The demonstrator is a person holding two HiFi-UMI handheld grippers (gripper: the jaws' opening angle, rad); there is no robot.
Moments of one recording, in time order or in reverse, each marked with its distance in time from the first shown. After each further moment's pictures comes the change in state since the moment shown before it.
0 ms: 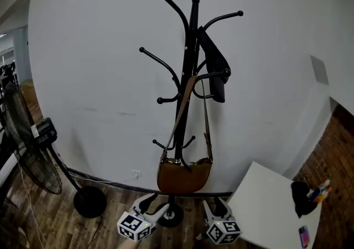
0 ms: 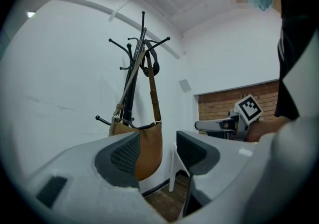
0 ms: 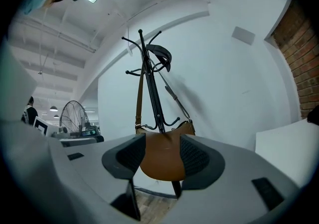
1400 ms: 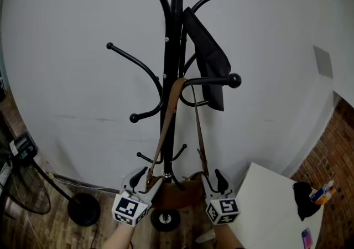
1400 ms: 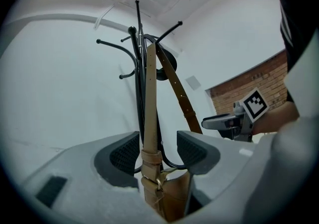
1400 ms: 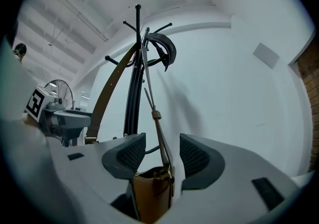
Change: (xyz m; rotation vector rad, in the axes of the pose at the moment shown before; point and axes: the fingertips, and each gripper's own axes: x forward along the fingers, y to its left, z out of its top) left arm 0.120 0.102 0.078 0.232 -0.032 0.089; right arm 0.142 -0.061 0.078 -0.262 -0.114 -0.043
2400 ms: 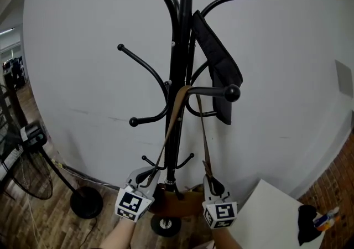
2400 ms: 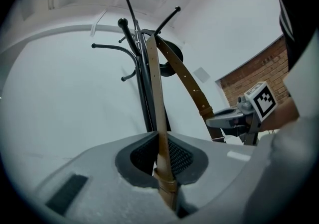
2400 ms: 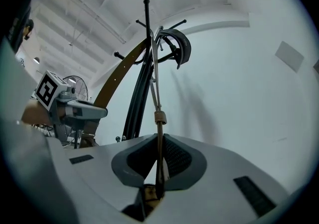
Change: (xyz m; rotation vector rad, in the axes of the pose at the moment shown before) left arm 0.033 0.018 0.015 0.117 0.005 0.134; right arm 0.043 0.003 0.008 -0.114 -0.040 0.172
